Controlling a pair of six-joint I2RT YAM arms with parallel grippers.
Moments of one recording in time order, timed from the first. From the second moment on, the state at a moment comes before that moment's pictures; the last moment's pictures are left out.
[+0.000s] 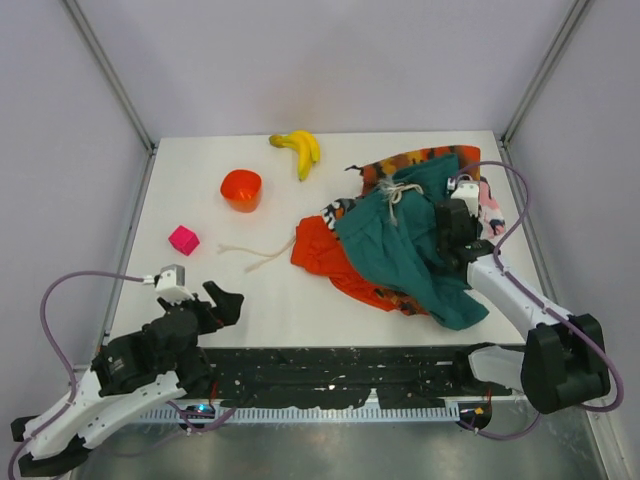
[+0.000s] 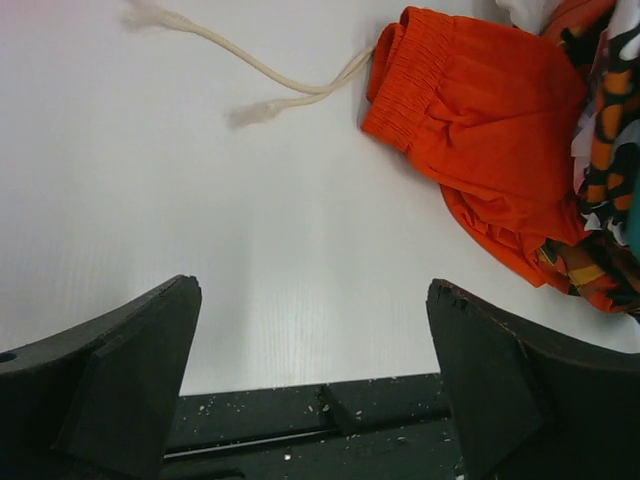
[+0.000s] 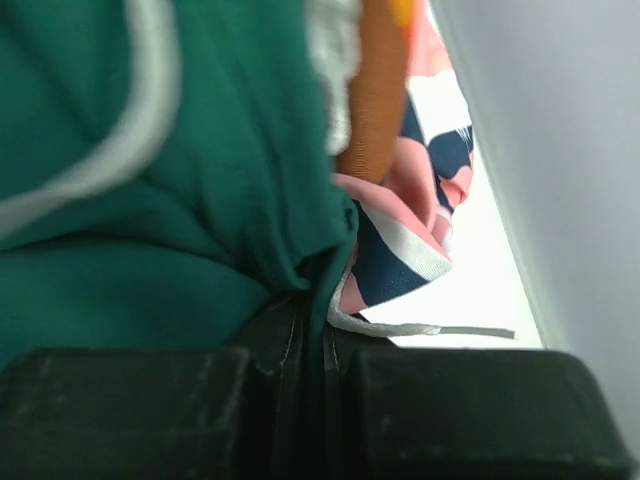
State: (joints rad) left arm -1.00 0.11 0.56 -1.00 -0.67 -0.93; right arm 0.29 1.18 0.73 -0.17 0.68 0.06
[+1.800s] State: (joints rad) left arm -0.75 1.23 1.04 -0.29 -0.29 -0.59; right arm 0.21 1.33 0.74 -0.30 0.61 0.22
